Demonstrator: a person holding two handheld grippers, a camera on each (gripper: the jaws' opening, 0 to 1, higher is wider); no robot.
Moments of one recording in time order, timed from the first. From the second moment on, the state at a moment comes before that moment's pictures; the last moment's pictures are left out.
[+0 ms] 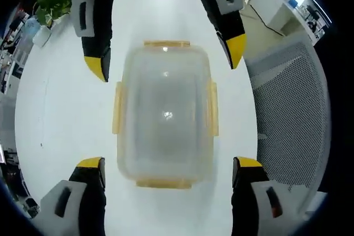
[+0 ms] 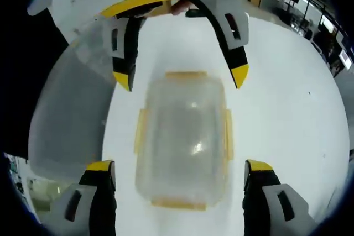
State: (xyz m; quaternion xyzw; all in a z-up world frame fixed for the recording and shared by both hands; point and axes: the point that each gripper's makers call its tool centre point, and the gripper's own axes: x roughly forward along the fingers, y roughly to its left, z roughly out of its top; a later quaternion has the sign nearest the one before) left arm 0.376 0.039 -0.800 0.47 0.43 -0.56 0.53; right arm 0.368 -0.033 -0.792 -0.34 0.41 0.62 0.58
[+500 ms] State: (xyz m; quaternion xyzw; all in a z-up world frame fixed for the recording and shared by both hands) left arm 0.376 0.045 -0.807 0.48 0.43 -0.56 0.53; right arm 0.362 -0.034 -0.804 -0.36 0.41 0.61 0.57
